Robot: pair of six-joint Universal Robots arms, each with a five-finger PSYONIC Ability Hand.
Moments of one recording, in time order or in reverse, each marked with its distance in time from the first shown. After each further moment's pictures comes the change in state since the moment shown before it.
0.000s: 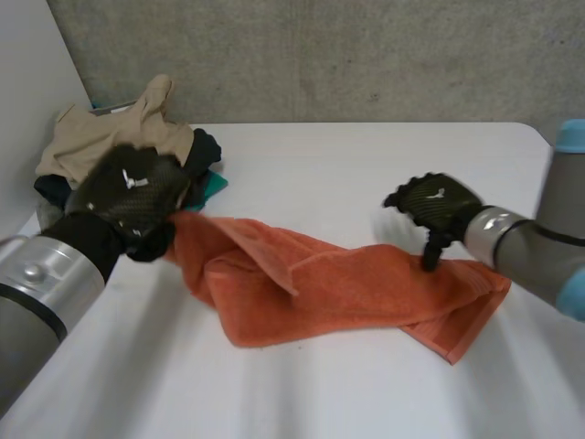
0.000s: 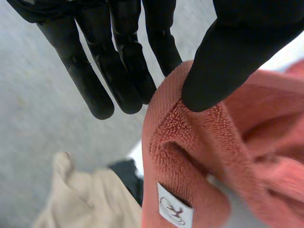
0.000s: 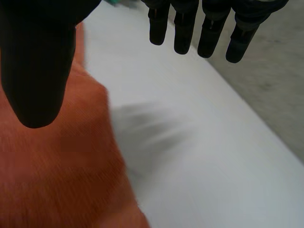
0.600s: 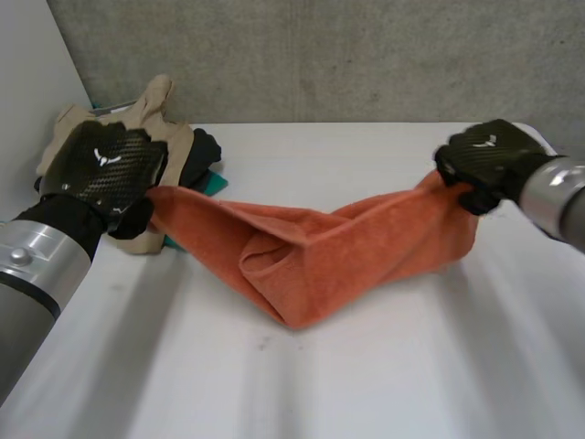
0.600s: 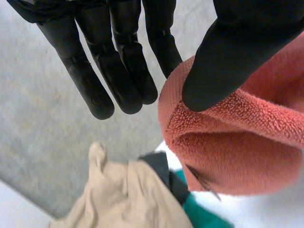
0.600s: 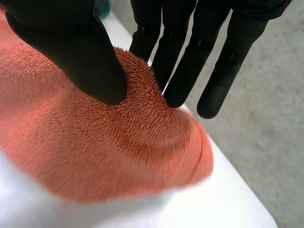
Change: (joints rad) left arm 0.041 -0.022 -0.013 0.070 -0.082 0.001; right arm -0.070 -0.343 0.057 0.174 0.054 -0.042; left_hand 0.000 0.000 0.000 0.000 0.000; right_hand 0.776 0.892 0.911 0.913 0.892
